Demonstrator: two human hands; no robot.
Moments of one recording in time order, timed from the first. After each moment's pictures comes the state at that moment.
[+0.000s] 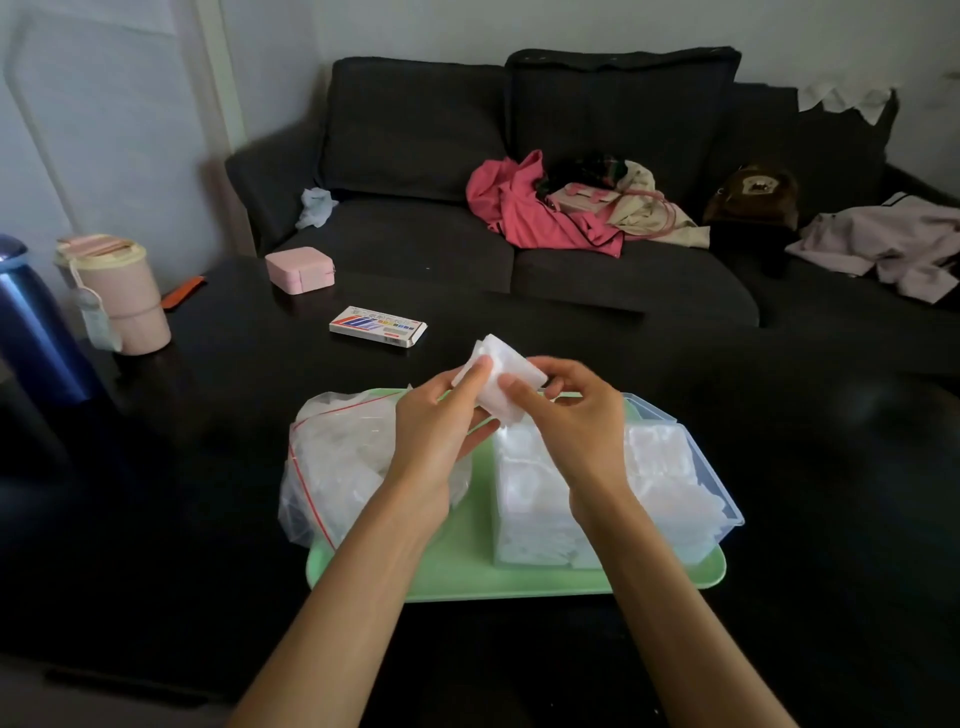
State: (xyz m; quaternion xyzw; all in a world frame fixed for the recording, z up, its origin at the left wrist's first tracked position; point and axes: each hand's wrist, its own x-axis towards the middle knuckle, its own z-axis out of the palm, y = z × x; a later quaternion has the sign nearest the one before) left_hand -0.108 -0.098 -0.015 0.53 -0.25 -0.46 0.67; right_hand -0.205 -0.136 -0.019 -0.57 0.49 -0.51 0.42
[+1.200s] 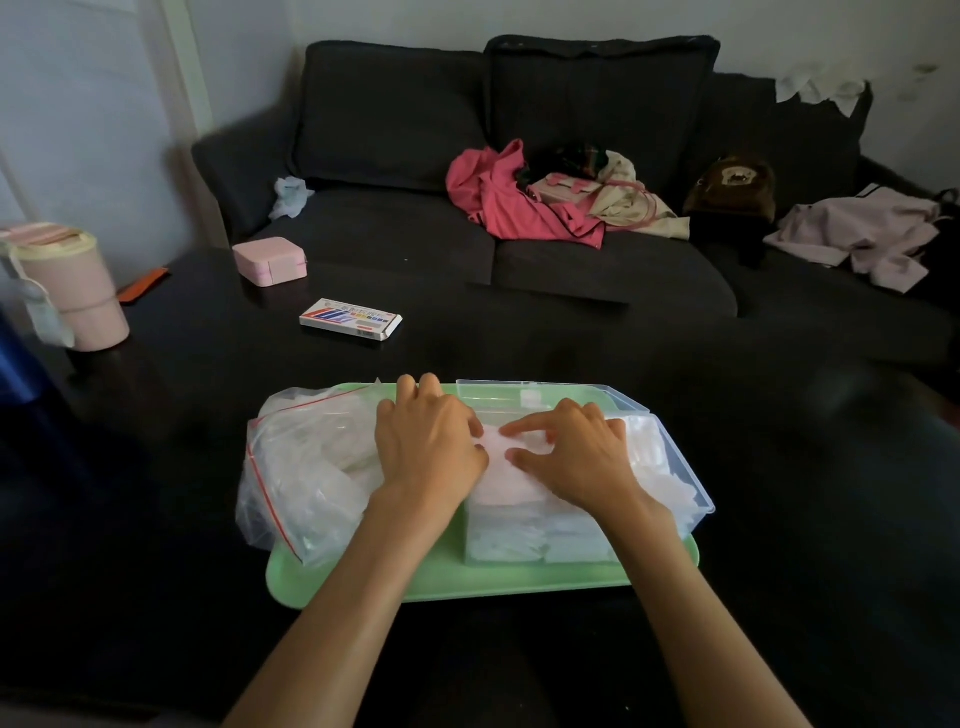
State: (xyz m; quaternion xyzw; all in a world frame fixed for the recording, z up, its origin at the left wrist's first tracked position) left_hand -0.114 -0.123 -0.047 0.78 -0.60 0.02 0.19; right_hand -0.250 -0.173 -0.059 -0.82 0.54 -0.17 0.10
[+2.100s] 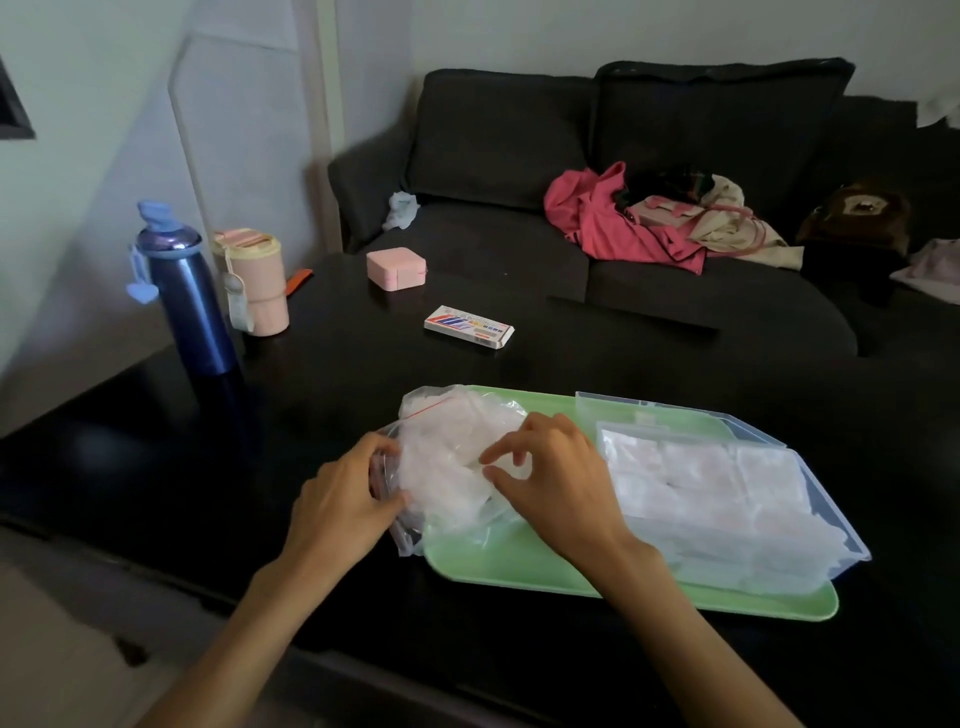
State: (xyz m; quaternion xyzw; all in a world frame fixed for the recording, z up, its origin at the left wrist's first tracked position) left_hand 0.036 -0.006 -0.092 0.83 -0.47 -0.12 0.29; right_hand -0.141 -0.097 -0.056 -0.89 0.37 -0.26 0.09
